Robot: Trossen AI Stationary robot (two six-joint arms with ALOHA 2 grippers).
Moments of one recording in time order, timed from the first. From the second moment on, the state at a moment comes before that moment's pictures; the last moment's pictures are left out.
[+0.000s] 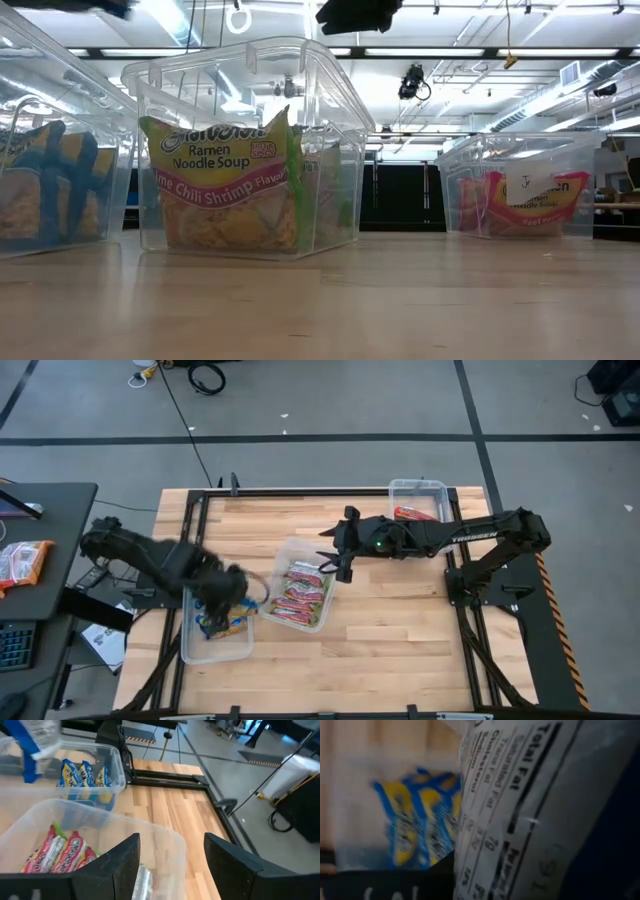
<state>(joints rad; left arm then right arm) -0.37 1.31 1.43 -1.49 0.10 -0.61 0.04 1.47 1.28 -0.22 0.29 -0.12</state>
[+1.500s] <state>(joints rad) -0.95 1.32 0.82 -0.71 0.20 -1.52 0.66 1.49 1.11 -0.11 0.51 0.36</state>
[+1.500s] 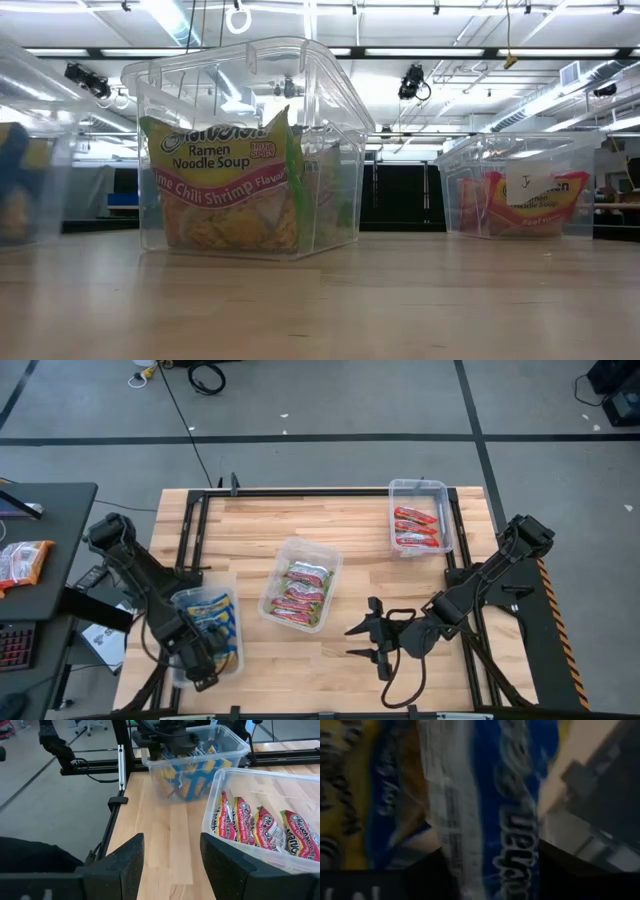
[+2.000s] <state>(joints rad) -1.04 1.31 0.91 -0.58 0.38 -1.64 0.64 1.49 1.11 -0.11 0.55 0.21</state>
